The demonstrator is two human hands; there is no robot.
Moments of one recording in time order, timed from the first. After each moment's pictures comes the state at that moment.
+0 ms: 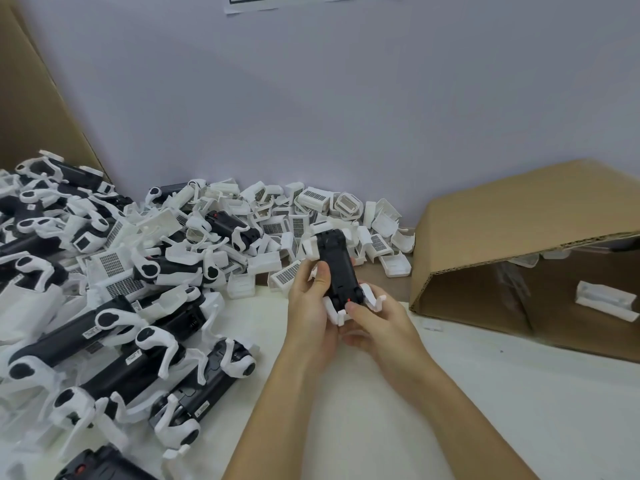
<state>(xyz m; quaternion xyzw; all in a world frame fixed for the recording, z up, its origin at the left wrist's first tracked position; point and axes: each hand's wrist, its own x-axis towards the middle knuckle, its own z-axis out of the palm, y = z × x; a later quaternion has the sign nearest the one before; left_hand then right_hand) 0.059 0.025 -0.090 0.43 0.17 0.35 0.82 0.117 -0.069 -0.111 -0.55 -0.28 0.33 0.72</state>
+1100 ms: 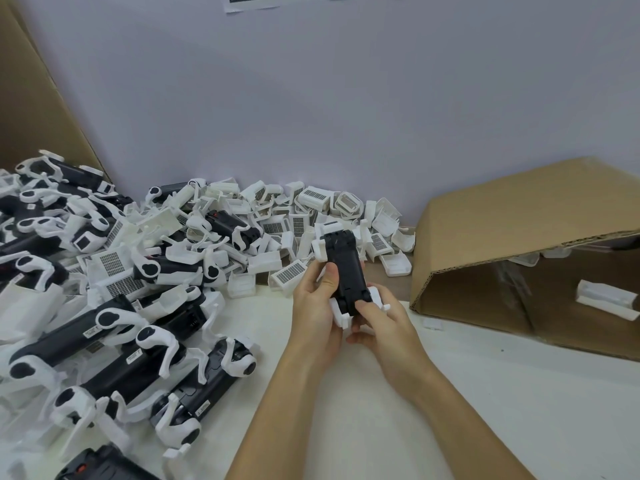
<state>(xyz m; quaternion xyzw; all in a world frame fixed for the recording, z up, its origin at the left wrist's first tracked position) 0.059 0.020 -0.088 0.44 0.16 0.32 0.82 0.117 -0.064 -0.121 -0.58 -0.27 0.28 0.71</state>
